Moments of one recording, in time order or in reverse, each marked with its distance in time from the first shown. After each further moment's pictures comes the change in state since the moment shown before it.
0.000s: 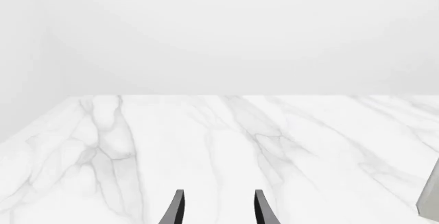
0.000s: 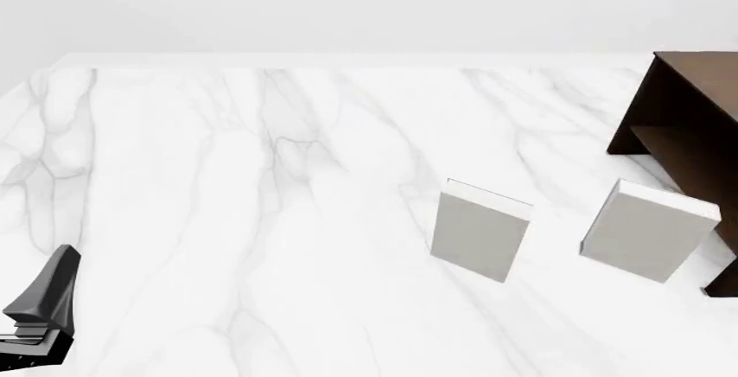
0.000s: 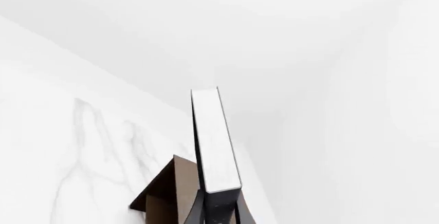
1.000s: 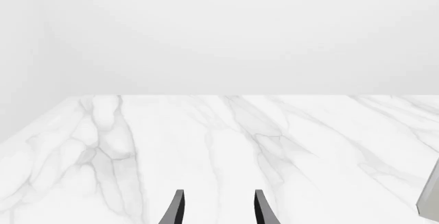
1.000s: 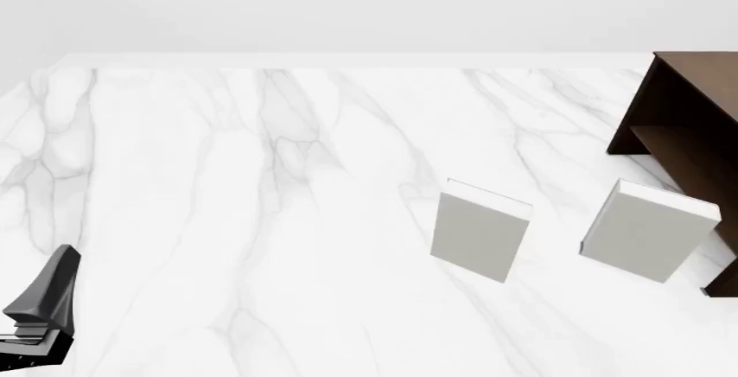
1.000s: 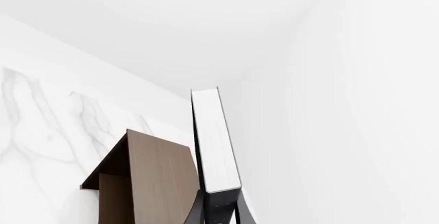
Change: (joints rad) left arm 0.000 0.000 0.000 0.000 0.000; right arm -0.194 0.053 -0.034 -0.005 -0.038
